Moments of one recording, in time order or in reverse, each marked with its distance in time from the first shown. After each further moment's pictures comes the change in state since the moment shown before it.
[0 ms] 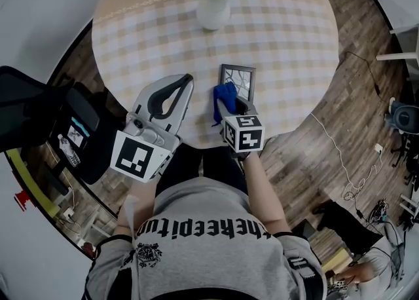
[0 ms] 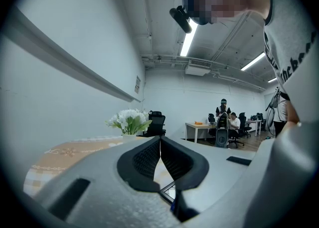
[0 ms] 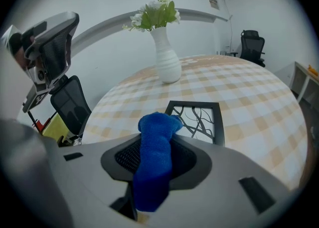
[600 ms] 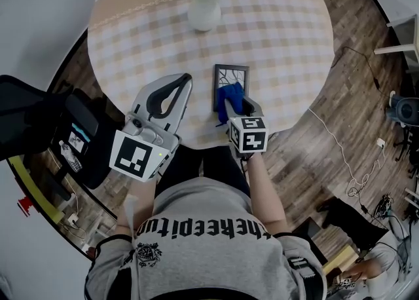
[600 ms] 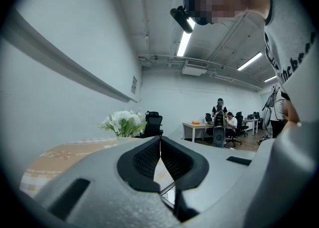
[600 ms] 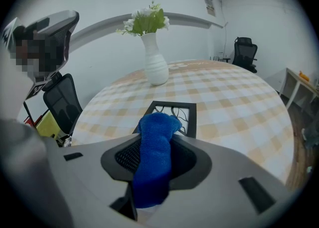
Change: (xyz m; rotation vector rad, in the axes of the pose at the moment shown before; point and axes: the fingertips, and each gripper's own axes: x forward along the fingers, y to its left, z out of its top) left arm 0.012 -0.012 0.004 0.024 -0.001 -0.037; right arm -0.017 -0.037 -0.006 -0.010 -0.034 -0.088
